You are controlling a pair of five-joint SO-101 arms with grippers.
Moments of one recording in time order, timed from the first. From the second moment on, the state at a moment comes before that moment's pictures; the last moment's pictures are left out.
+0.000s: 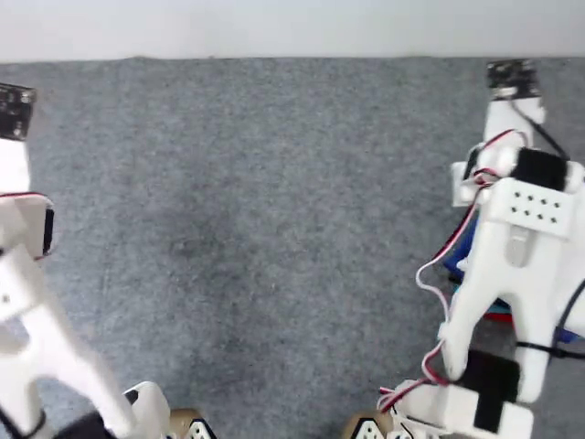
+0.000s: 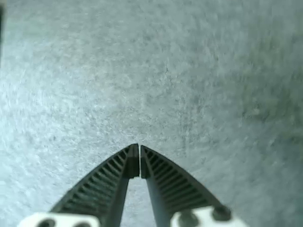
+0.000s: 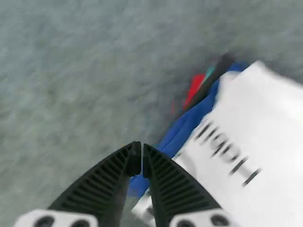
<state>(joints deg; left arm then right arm) -33.2 -27.5 -4.4 99.6 -19.2 12.0 -8.9 -1.1 80.7 15.9</state>
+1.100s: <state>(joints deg) -9.1 -102.4 77.1 74.2 10.6 4.7 -53.5 46.2 80.2 -10.1</state>
